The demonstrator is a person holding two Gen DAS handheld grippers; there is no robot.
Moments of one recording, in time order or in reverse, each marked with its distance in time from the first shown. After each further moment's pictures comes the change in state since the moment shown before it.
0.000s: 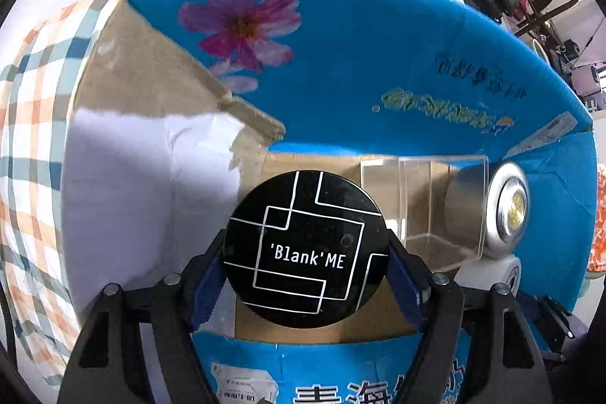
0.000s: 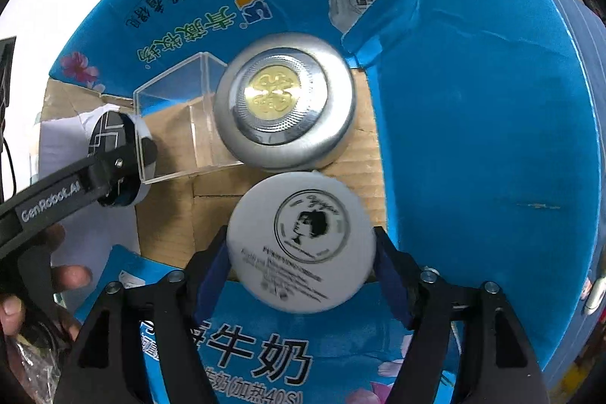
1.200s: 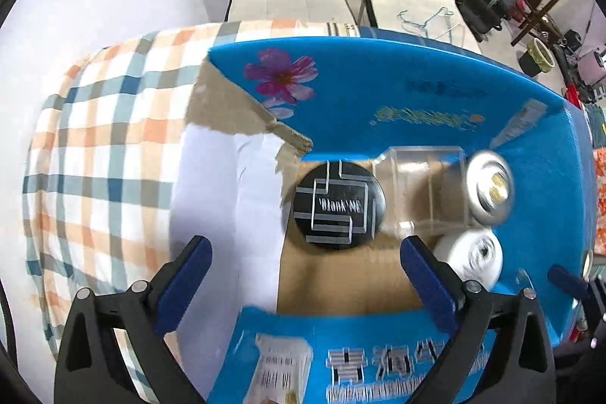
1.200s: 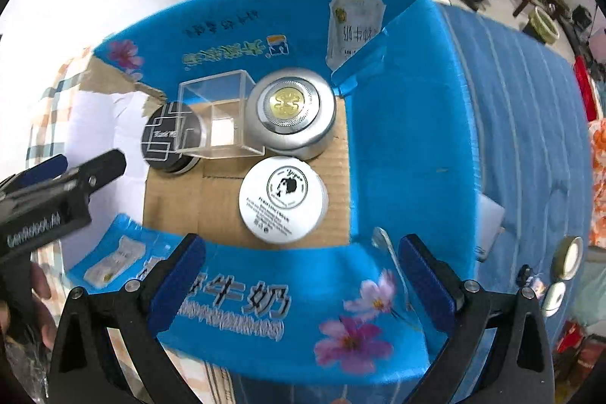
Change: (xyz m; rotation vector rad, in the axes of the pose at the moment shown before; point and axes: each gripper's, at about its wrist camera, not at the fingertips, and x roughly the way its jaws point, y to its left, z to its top) left arm -0.060 0.006 -0.038 0.068 -0.139 0.109; right arm -0.079 0.015 -0.054 -0.132 -0.123 -0.127
